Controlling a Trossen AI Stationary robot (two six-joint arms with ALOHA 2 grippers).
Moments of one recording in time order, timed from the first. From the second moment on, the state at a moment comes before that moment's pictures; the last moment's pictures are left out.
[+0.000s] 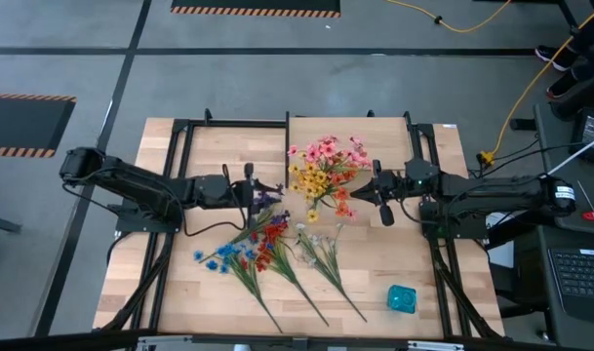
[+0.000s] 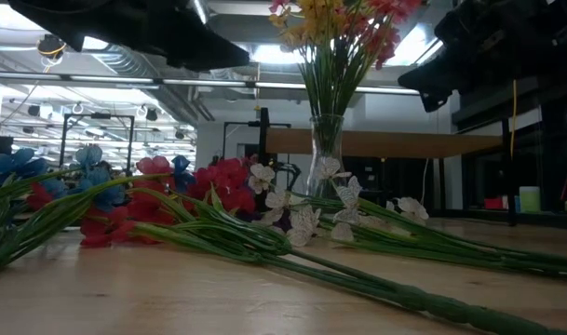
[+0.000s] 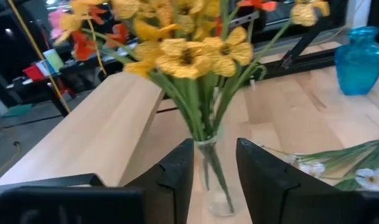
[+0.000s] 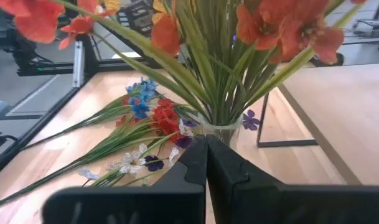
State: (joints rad) left arm -0.08 1.18 0.51 0.51 -0.25 0.20; right arm -0.18 0.81 0.32 0.28 -0.25 0.02
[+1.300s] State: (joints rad) left arm -0.16 1.18 0.51 0.51 -0.21 0.15; right arm 0.40 1.01 0.75 -0.34 0.25 0.31
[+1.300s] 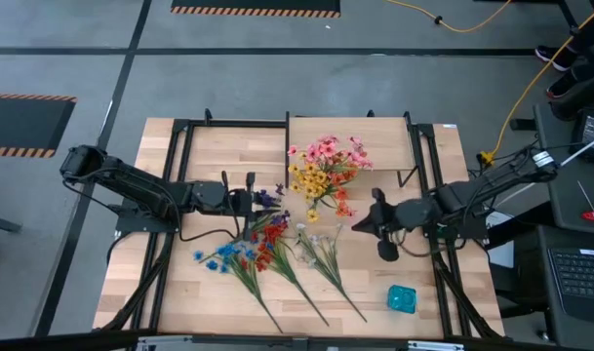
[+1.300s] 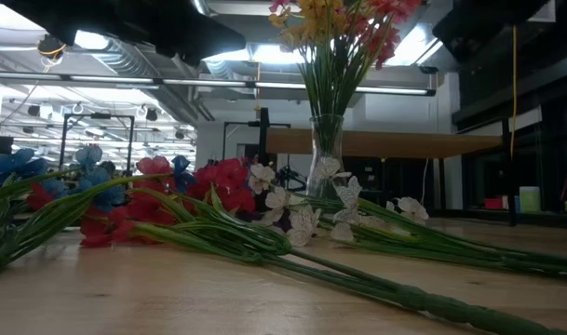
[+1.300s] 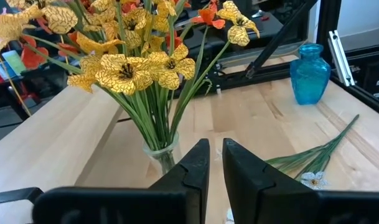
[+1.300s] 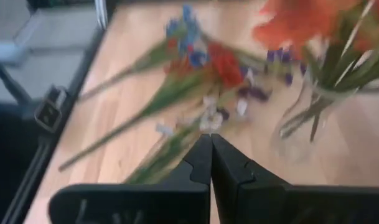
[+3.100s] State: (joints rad) left arm -0.16 1.18 0.51 0.50 -0.18 0.22; right arm 0.72 1.64 1.33 -0.95 0.31 0.94
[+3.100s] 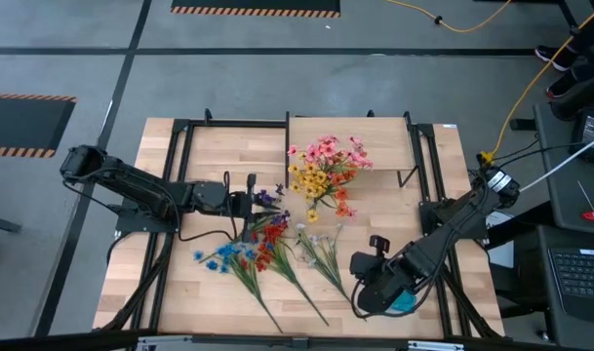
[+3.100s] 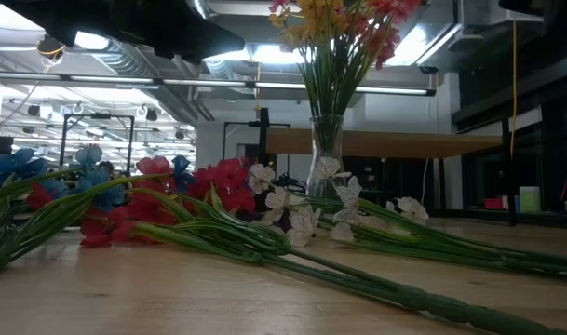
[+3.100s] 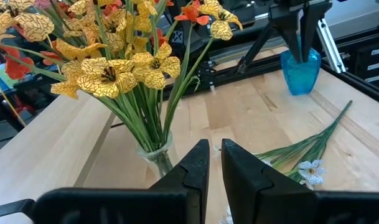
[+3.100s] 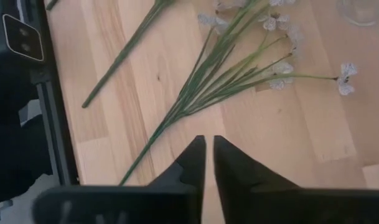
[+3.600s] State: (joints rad) left arm -0.16 1.18 0.51 0.46 -0.18 0.22; right arm 0.72 1.65 1.33 -0.86 0.32 0.89
